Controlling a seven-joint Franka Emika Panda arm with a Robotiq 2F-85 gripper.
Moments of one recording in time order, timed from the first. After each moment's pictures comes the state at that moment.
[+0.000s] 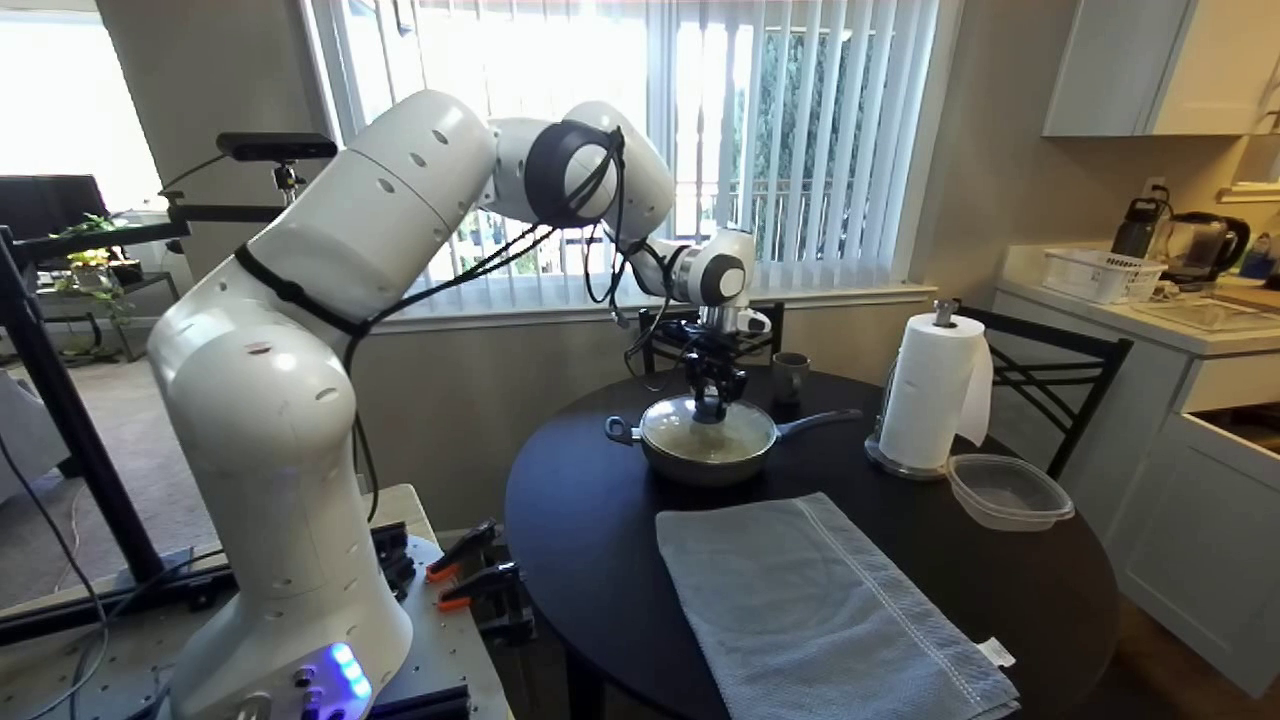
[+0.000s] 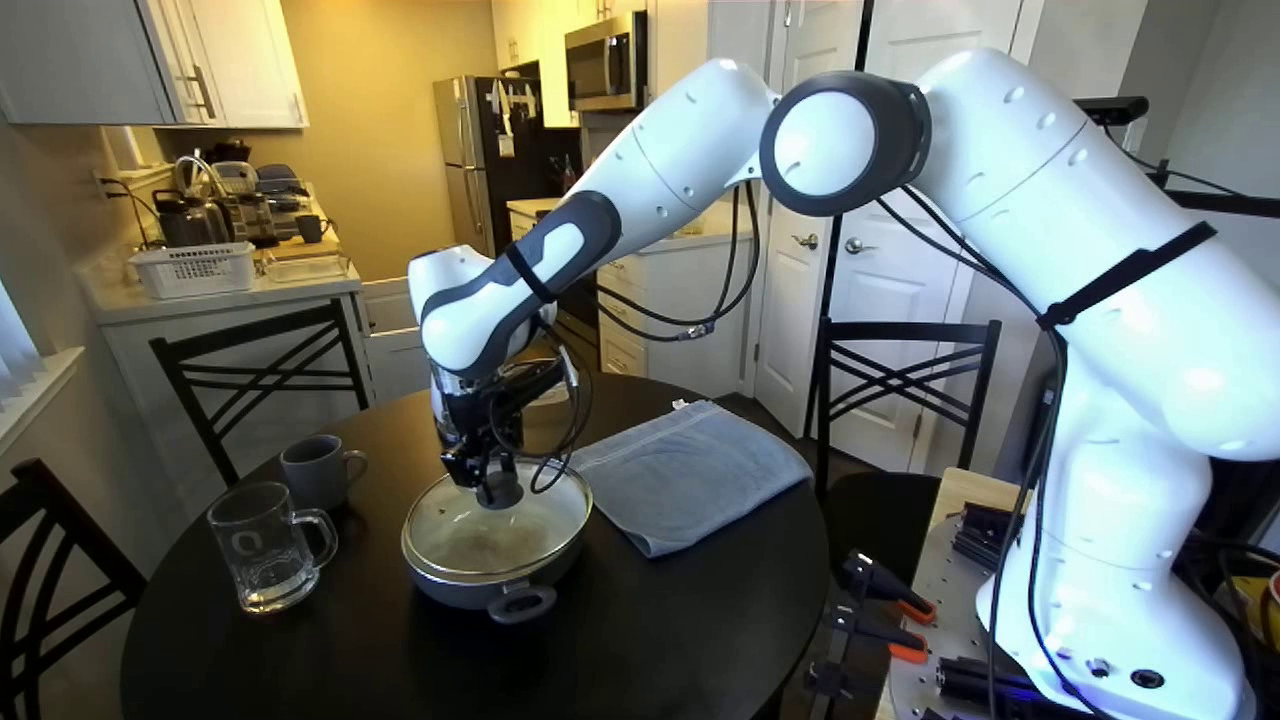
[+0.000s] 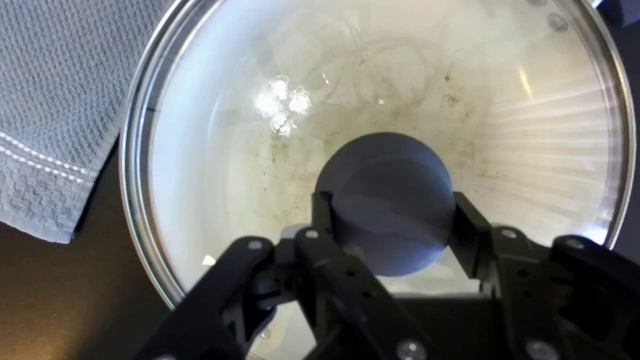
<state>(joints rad) 0.21 0.86 0.07 -1.41 -0.06 2.15 0.14</state>
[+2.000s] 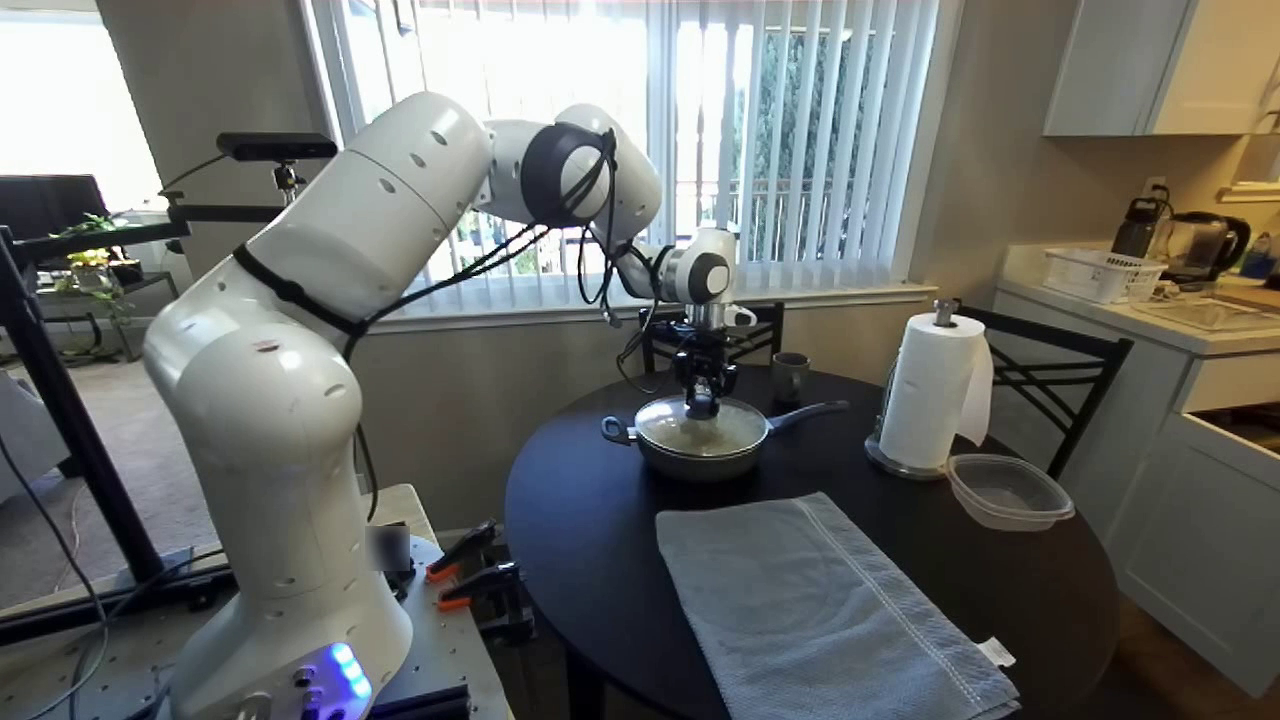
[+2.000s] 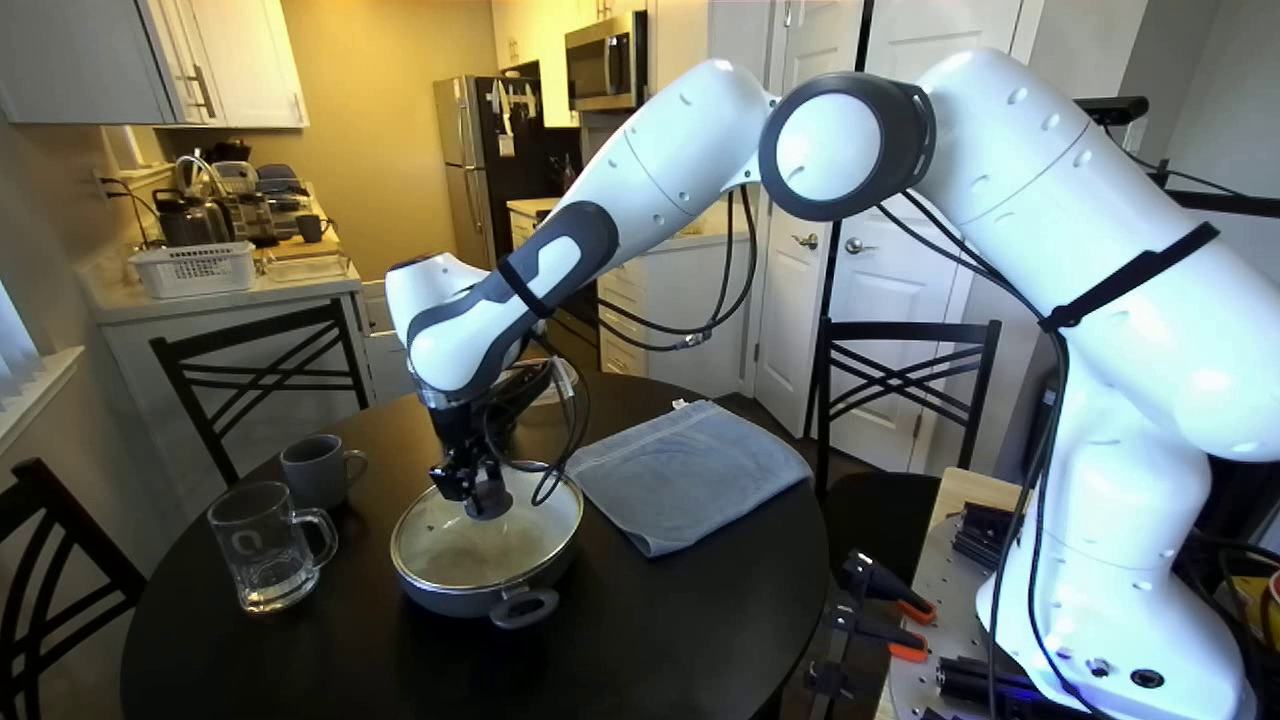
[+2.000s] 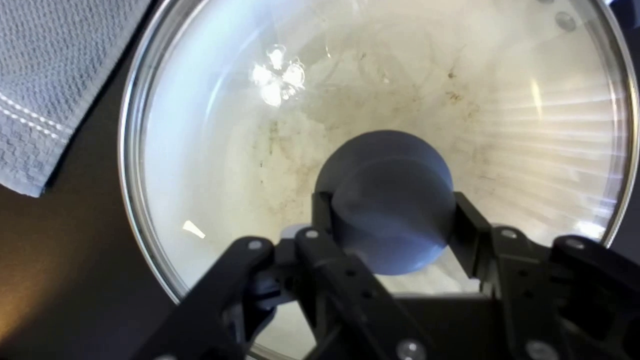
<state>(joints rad) 0.26 0.87 0.07 -1.41 -0.12 2.18 0.11</state>
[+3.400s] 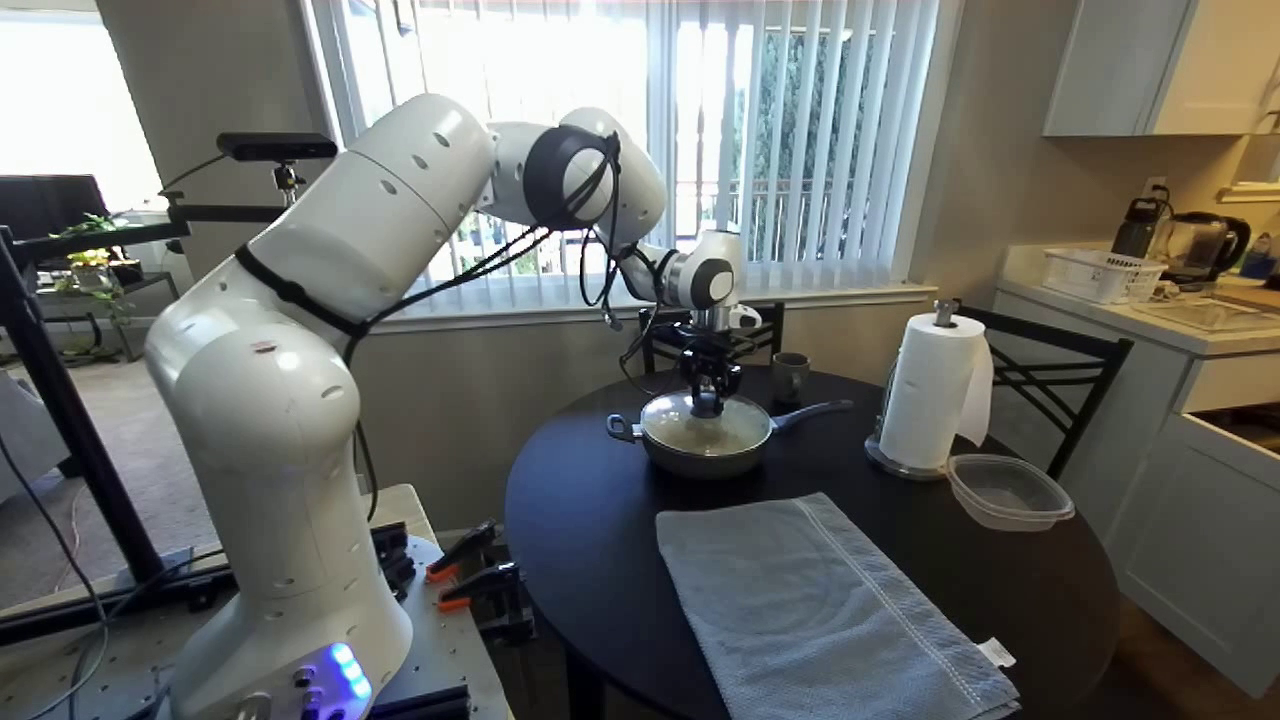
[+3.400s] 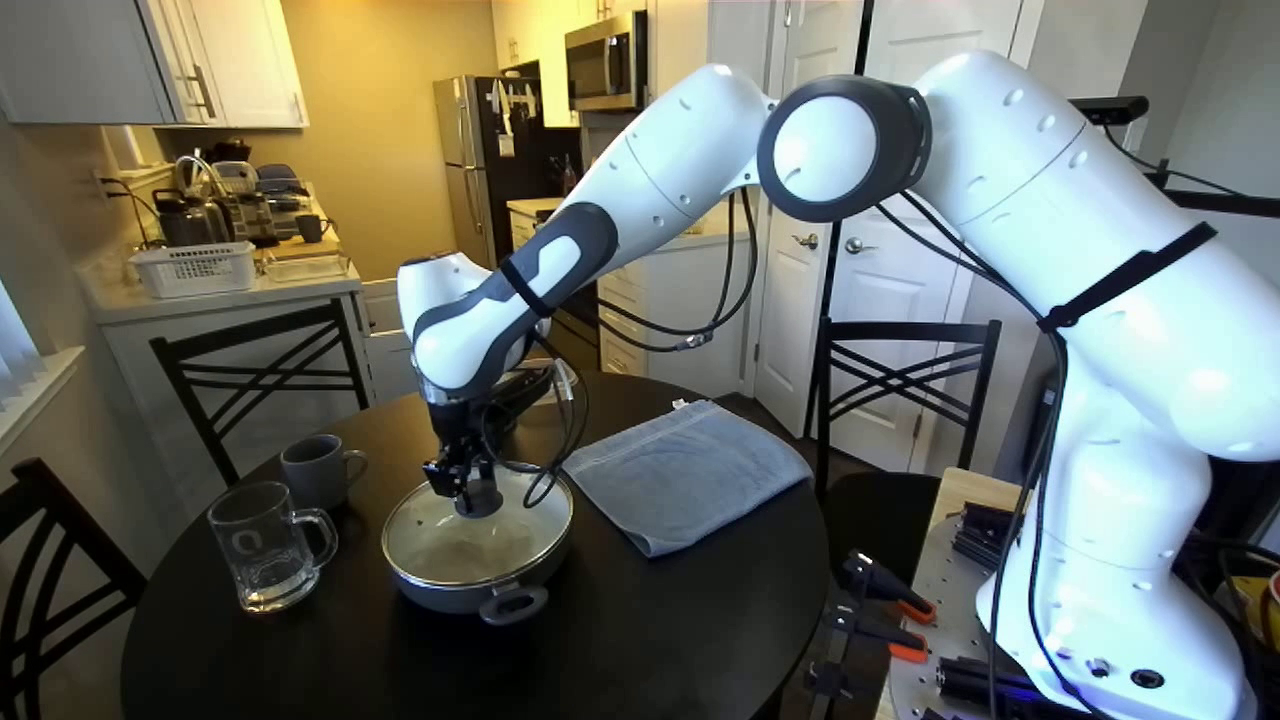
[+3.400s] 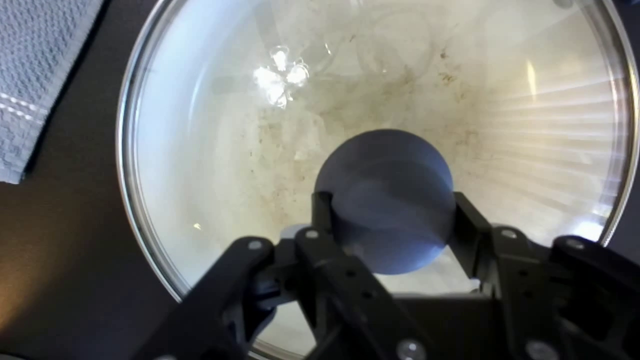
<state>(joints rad) 0.24 0.87 0.07 -1.41 -0.08 2.26 0.11</state>
